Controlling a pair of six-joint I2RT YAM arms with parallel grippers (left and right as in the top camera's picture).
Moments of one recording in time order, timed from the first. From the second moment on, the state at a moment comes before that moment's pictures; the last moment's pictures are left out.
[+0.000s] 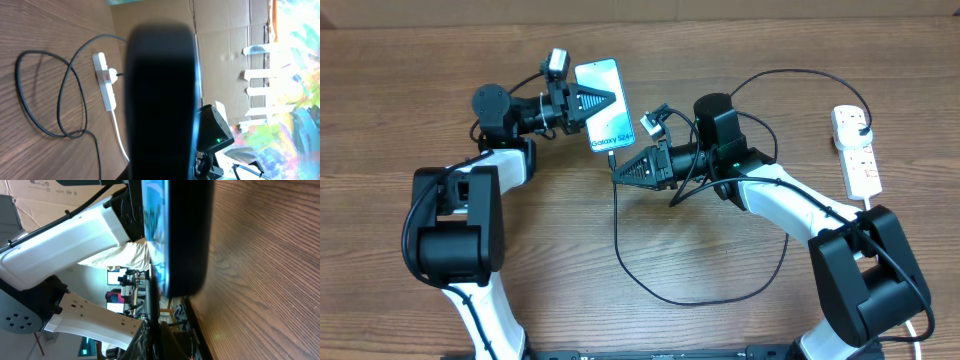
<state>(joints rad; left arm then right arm) -0.01 2.08 1.09 1.24 1.37 -1.67 0.45 1.79 1.03 0.23 -1.22 0.88</state>
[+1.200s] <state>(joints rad) 0.00 2.08 1.09 1.26 1.38 -1.68 0.45 1.79 1.03 0.23 -1.21 0.88</state>
